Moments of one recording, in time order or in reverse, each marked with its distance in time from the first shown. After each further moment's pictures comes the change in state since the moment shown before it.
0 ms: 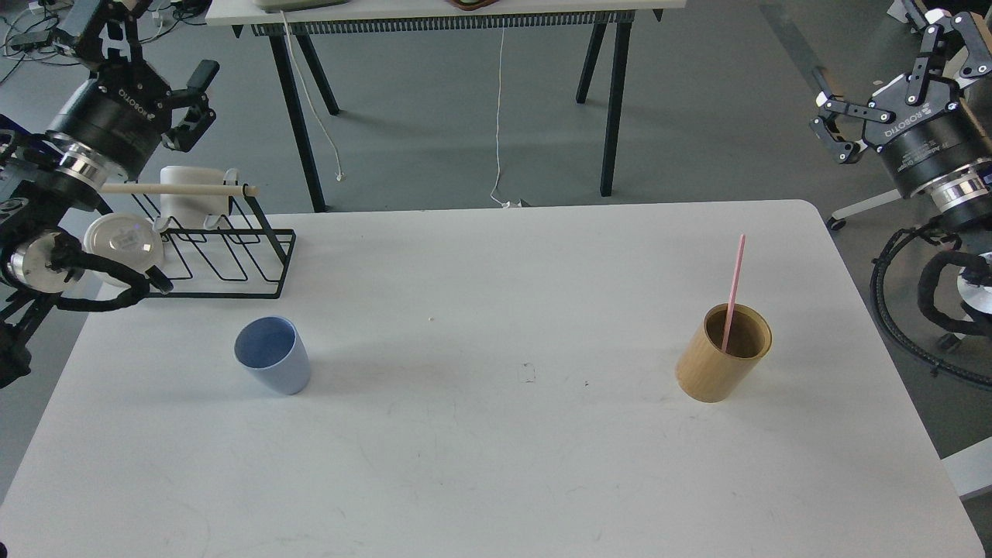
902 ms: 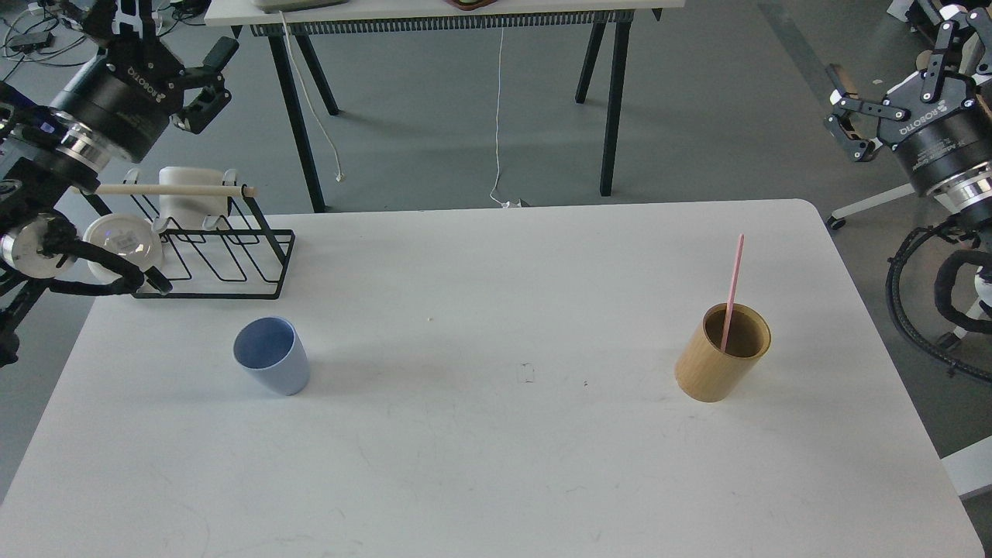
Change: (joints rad) left arm -0.031 0.059 0.005 -0.110 0.059 -0.033 0.000; right arm -0.007 -0.045 0.008 0.003 -0.023 0.000 0.000
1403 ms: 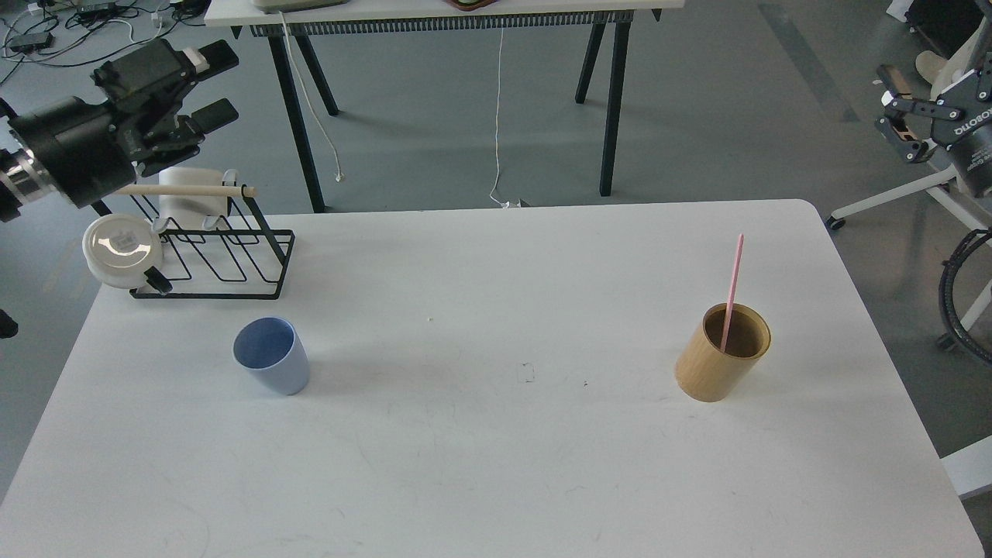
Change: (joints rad) left arm -0.001 0.390 0.162 -0.358 0.666 0.023 0.000; right arm -0.016 -0.083 -0.002 -0.010 -0.017 0.000 0.000
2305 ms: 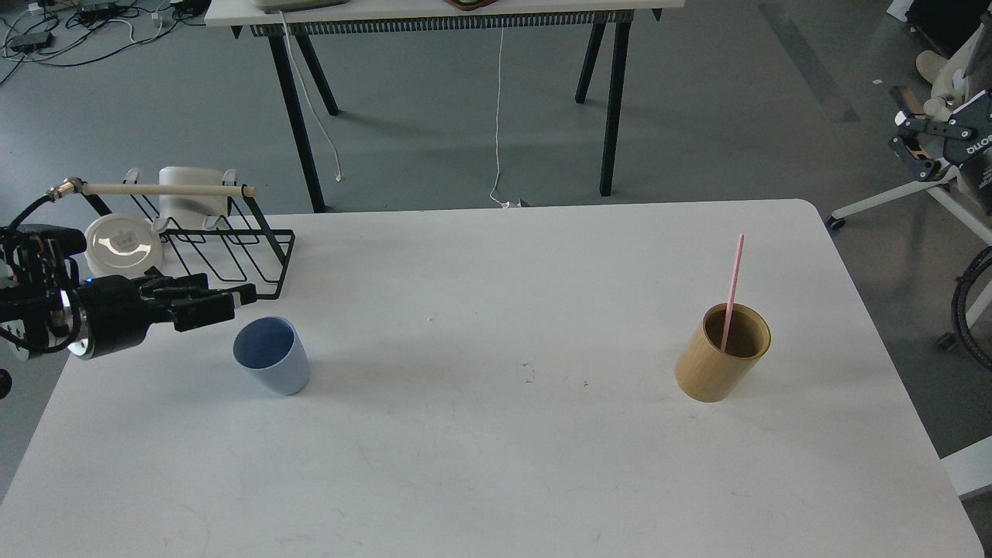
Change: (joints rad) left arm 0.078 -0.116 0.330 0.187 0.482 0.324 0.000; right arm -0.035 -0.014 0.004 -0.023 0.000 0.000 0.000
